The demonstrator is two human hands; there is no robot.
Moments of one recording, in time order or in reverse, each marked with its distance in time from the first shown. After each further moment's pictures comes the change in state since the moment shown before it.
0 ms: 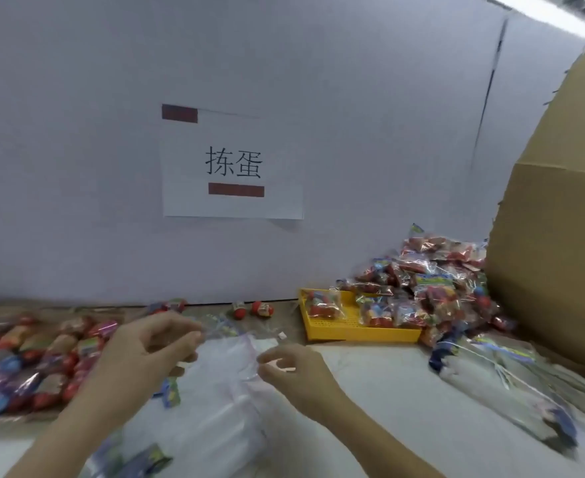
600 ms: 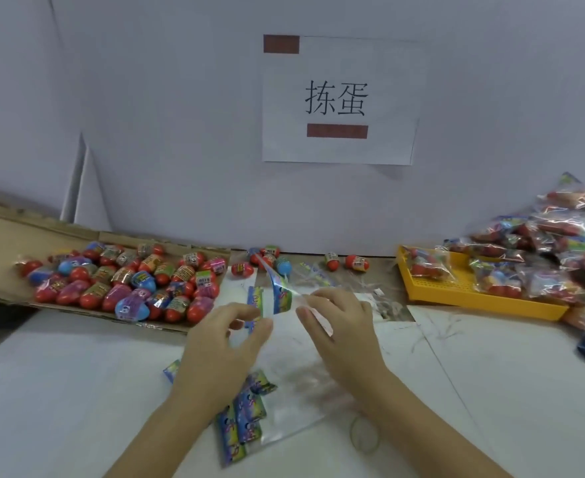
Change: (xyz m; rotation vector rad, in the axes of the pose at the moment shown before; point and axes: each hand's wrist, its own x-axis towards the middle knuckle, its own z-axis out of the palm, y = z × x) left_hand -0.043 -0.071 -0.005 0.351 0.258 -0.013; right_hand 0.016 -0.004 0.090 -0.244 0.352 -0.599
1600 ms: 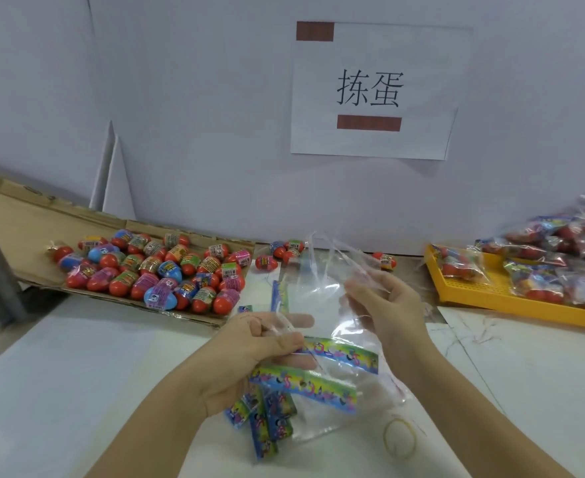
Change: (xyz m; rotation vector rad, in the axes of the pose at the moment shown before) left_hand 0.007 0.010 -0.028 -0.772 -0.576 -0.535; right_hand 0.027 -0.014 -0.020 0.928 -0.038 0.781
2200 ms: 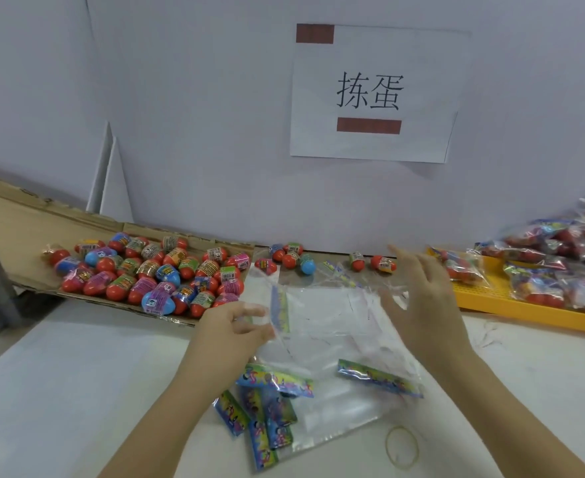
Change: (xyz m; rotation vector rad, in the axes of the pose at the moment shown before) left_hand 0.009 -0.003 -0.011 0.449 0.504 0.223; right_hand 0.020 0.000 -0.043 -1.113 0.201 -0.800
